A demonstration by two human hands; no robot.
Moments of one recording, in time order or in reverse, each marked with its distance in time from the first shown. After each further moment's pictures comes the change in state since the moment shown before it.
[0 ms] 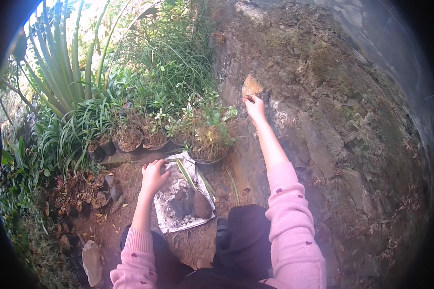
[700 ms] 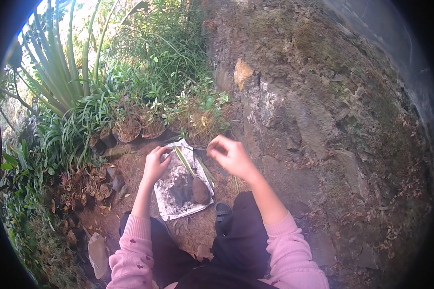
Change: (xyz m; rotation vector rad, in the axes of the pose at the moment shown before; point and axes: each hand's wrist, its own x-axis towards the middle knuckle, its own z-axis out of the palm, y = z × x) left_hand -0.003 0.020 0.014 -0.323 0.016 0.140; right_hand -0.240 -0.105 -0.030 -0.002 -0.549 -0.113
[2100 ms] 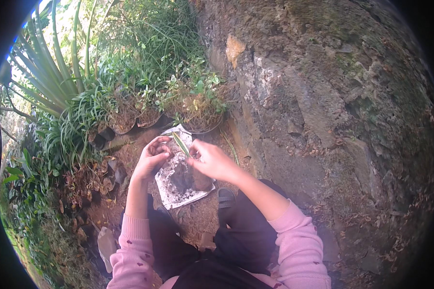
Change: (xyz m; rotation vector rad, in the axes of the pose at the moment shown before) left_hand -0.003 0.047 -0.004 -1.220 -0.365 -0.336; right_hand -0.006 0.028 0.029 -0.146 -0.235 0.098
